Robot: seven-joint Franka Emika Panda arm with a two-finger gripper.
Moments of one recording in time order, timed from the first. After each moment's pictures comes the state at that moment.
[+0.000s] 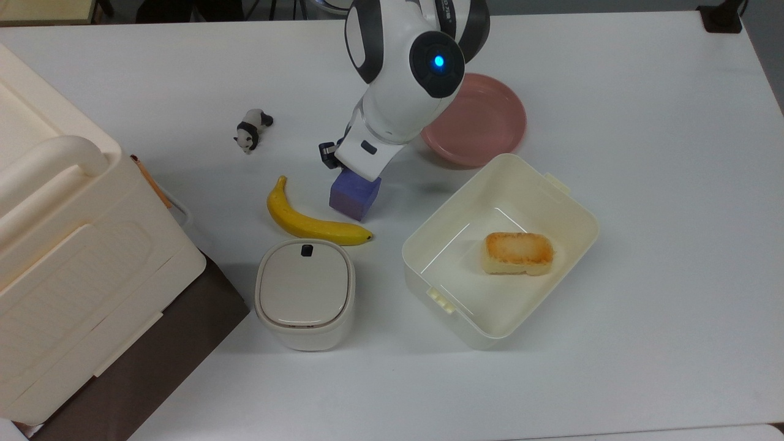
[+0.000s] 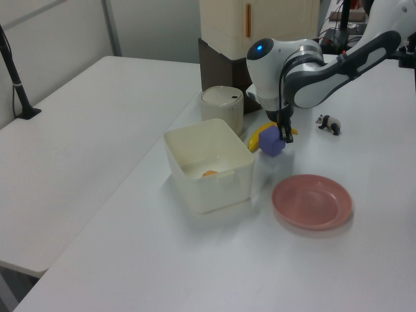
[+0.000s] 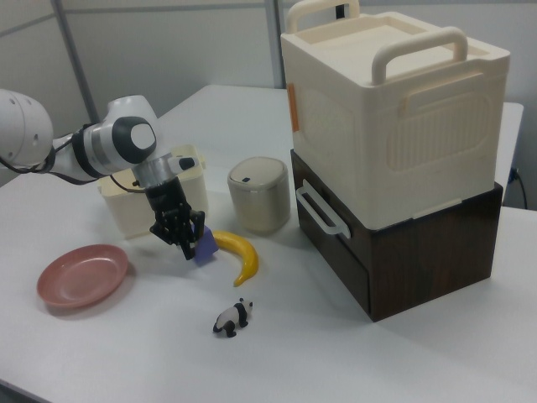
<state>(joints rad) 0.23 0.39 -0.06 -1.75 -0.34 1.91 0.02</state>
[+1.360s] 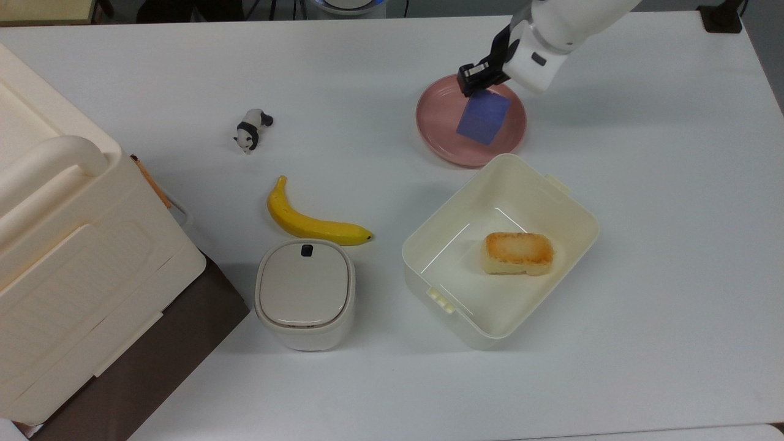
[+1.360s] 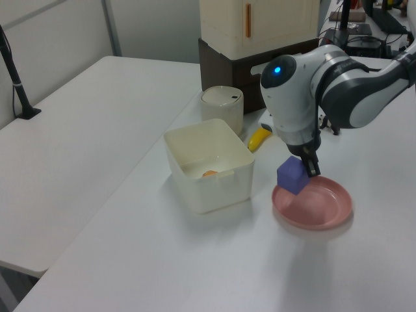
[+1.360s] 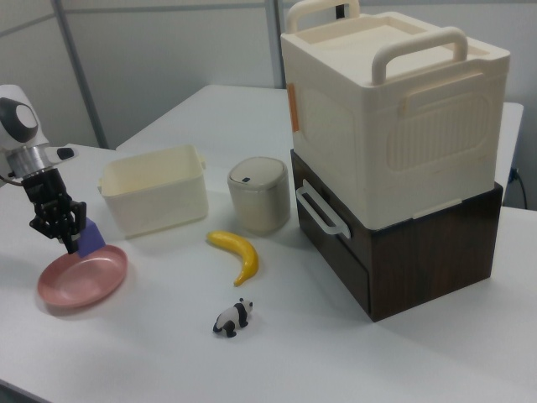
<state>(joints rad) 0.25 0.29 0.36 -1.77 -0.33 1.64 0.27</state>
